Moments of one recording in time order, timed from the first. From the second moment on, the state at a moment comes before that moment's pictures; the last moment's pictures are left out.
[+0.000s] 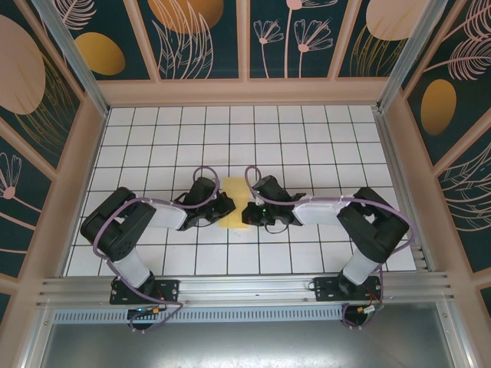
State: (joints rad) left arm -0.62 1.70 0.56 0.36 0.30 -1.07; right arm 0.83 1.66 0.75 0.00 -0.36 0.81
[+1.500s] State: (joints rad) left arm -0.62 1.67 0.49 0.46 0.28 -1.10; right arm 0.81 1.80 0.85 0.07 -0.42 0.79
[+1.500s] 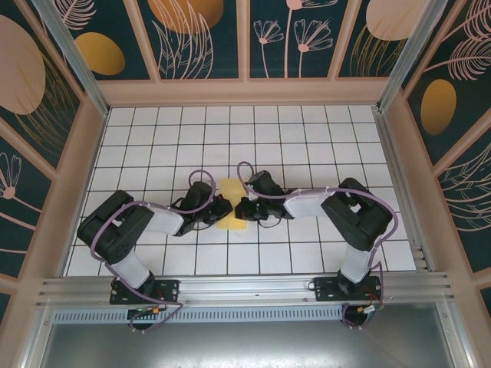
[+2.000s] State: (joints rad) left arm -0.62 1.68 0.49 0.47 0.28 -1.11; right arm 0.85 1.81 0.85 0.03 -0.43 0.78
